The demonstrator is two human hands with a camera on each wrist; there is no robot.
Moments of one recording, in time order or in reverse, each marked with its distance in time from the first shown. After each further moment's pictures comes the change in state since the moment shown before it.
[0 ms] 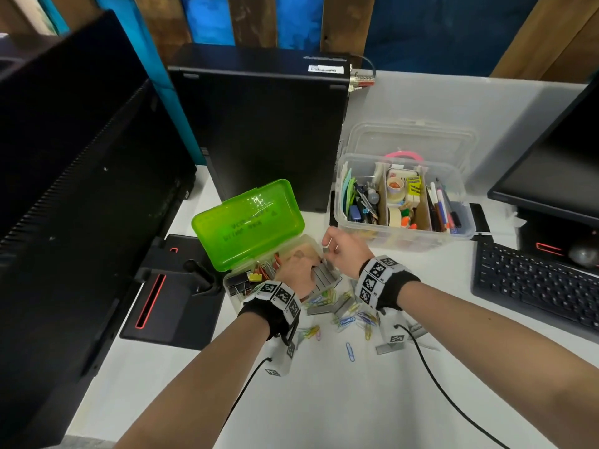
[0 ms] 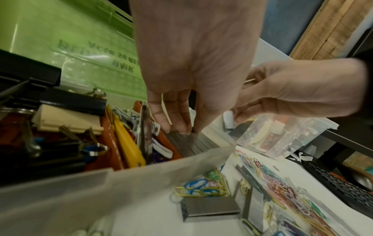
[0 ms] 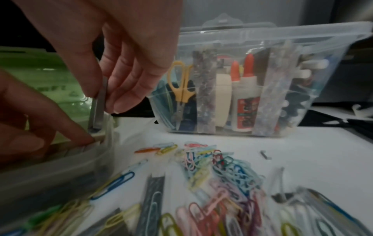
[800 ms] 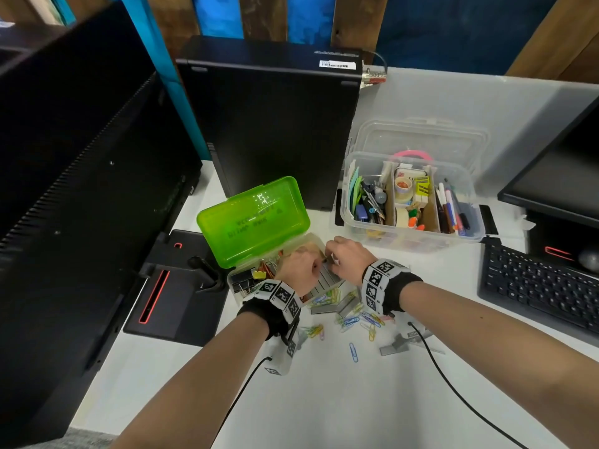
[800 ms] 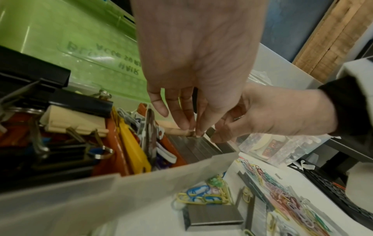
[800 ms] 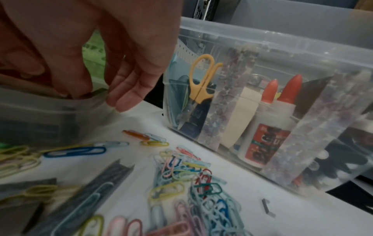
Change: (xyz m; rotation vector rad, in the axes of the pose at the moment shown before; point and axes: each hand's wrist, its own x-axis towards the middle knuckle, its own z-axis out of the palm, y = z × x) left_hand 0.001 -0.003 -0.006 0.008 0.075 0.034; right_hand 0.007 0.007 0.014 -0.333 -0.204 -0.089
